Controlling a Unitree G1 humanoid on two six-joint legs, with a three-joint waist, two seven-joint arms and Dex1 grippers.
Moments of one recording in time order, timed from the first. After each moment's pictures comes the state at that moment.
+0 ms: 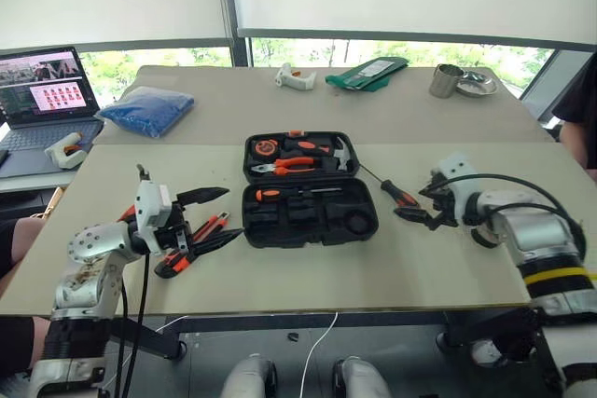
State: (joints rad) left arm -0.28 0.63 0.17 0.08 -0.50 0.03 -1.26; right arm -0.68 -0.72 0.13 0.41 0.17 0.56 0.80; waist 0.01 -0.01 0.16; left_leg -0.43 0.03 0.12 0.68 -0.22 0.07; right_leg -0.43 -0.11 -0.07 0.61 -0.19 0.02
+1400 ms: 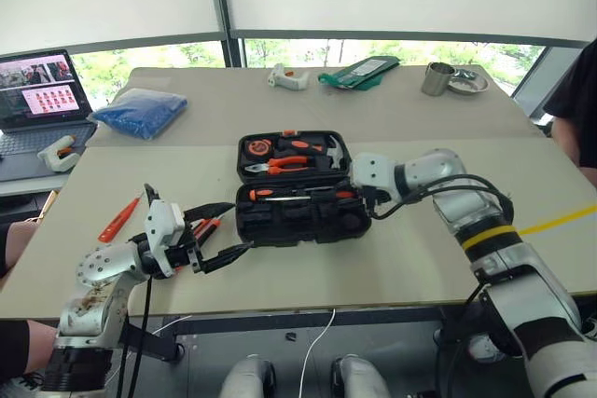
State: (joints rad) left arm -0.11 0.60 0.15 -0.12 -0.47 0.06 -1.11; right arm -0.97 -0.56 0.38 0.64 -0.10 -0.14 1.17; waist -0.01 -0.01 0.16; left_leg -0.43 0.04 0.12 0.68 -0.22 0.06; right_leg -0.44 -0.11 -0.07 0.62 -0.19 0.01
